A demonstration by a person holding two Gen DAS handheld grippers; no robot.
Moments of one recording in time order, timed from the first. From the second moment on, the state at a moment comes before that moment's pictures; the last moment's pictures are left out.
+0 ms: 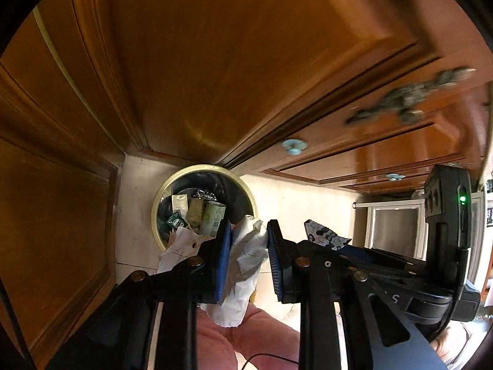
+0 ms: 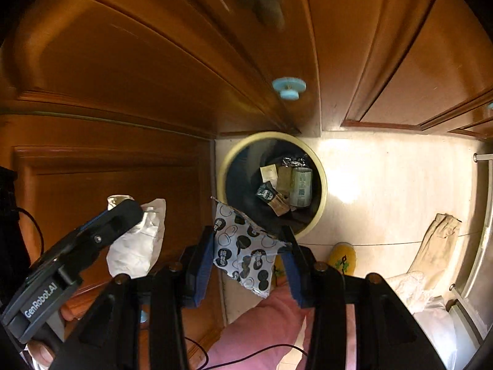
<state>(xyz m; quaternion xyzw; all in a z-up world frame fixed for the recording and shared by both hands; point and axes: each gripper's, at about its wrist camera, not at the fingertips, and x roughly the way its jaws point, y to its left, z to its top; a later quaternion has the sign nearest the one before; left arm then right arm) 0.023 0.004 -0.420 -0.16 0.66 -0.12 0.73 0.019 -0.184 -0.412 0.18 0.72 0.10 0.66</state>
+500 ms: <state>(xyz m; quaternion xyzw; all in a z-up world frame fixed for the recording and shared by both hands) 0.032 -0.001 -0.525 -0.12 0.68 -0.09 0.71 0.029 -0.183 -0.521 0.19 0.75 0.08 0.63</state>
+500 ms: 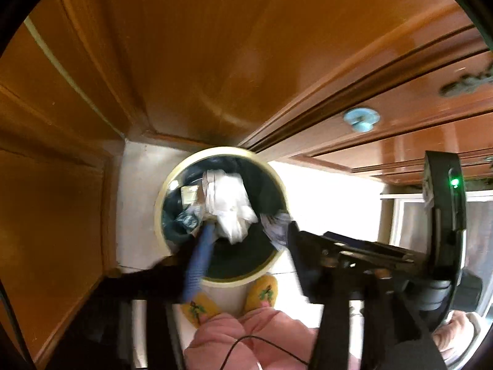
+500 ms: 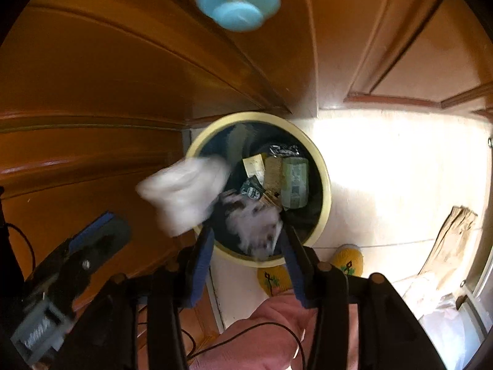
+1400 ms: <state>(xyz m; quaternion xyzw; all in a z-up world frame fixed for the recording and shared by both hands) 0.016 0.007 -0.472 -0.08 0.68 -0.06 0.73 0.017 -0.185 -0.466 0.18 0.73 0.07 0.66</state>
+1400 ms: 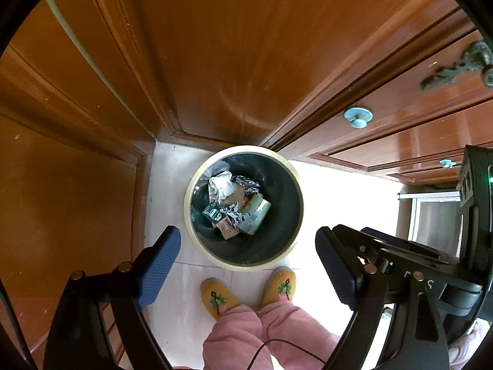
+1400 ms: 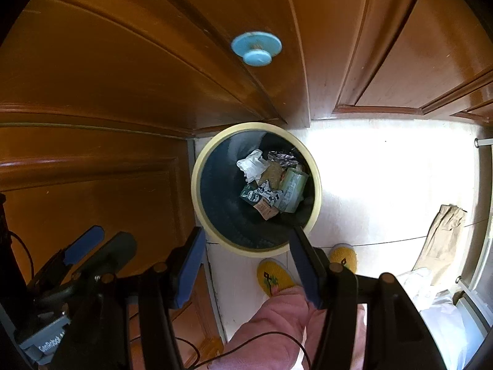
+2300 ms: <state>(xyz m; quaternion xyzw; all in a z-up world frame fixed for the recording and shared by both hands) -0.013 0.009 -0.231 0.01 0.65 -0.07 0.76 -0.012 -0.183 -0.260 0.16 0.69 0.09 0.70</state>
